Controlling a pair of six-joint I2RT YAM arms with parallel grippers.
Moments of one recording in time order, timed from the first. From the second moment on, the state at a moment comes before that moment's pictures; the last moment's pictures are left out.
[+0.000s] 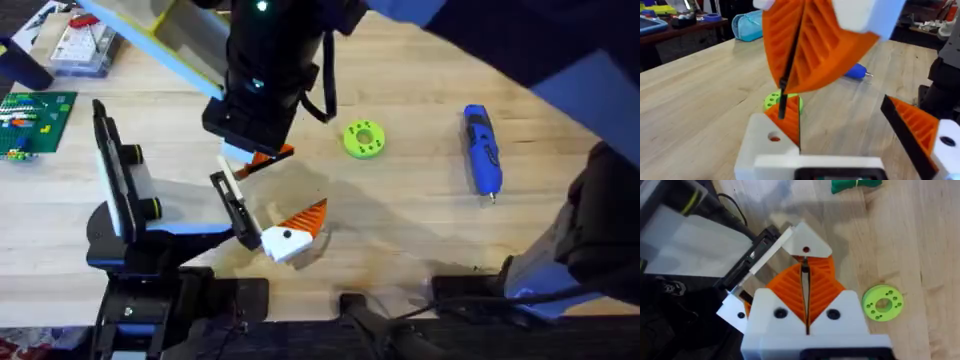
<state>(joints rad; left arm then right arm) -0.02 0.00 0.01 -0.10 1.04 0.01 1.04 1.95 2.20 -1.48 -0.11 -0.19</state>
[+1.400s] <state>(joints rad) -0.02 0.00 0.01 -0.10 1.04 0.01 1.04 1.98 2.20 -1.48 -0.11 -0.21</state>
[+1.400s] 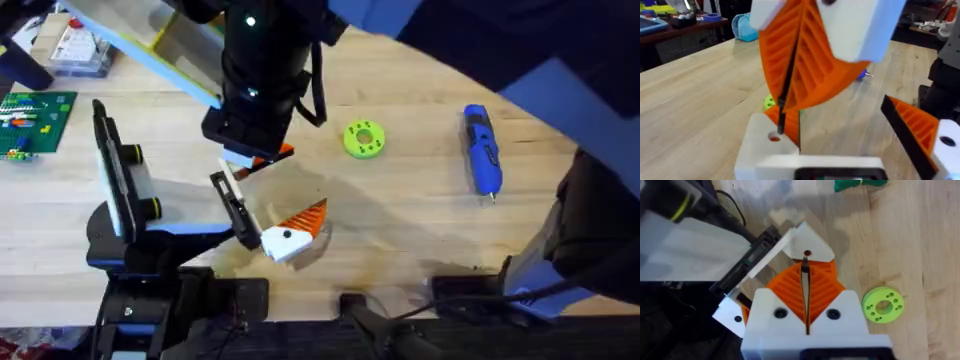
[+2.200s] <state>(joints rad) -0.02 0.00 0.01 -0.10 1.04 0.01 1.04 1.99 2.20 -1.47 -0.11 -0.21</state>
